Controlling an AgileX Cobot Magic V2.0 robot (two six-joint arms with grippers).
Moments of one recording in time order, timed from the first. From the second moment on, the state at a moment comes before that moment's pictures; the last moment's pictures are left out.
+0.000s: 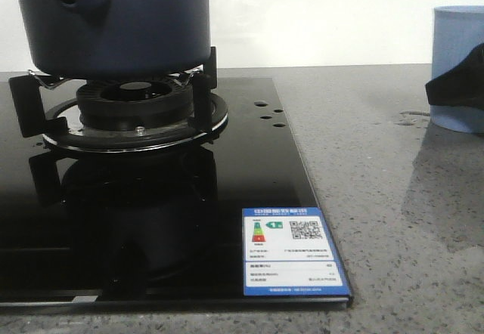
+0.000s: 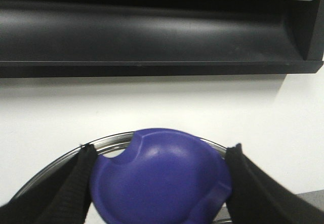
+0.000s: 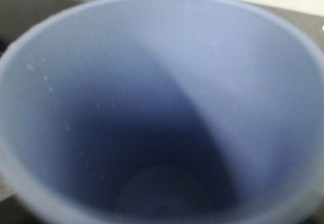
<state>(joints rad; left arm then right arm) -0.25 0.92 -0.93 -0.33 -0.02 0.29 -0.19 1.41 -0.54 -1.00 -0.62 0.64</state>
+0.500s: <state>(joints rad) -0.25 0.92 -0.93 -0.33 -0.02 0.29 -0.19 1.34 -0.45 -1.00 -0.60 0.73</state>
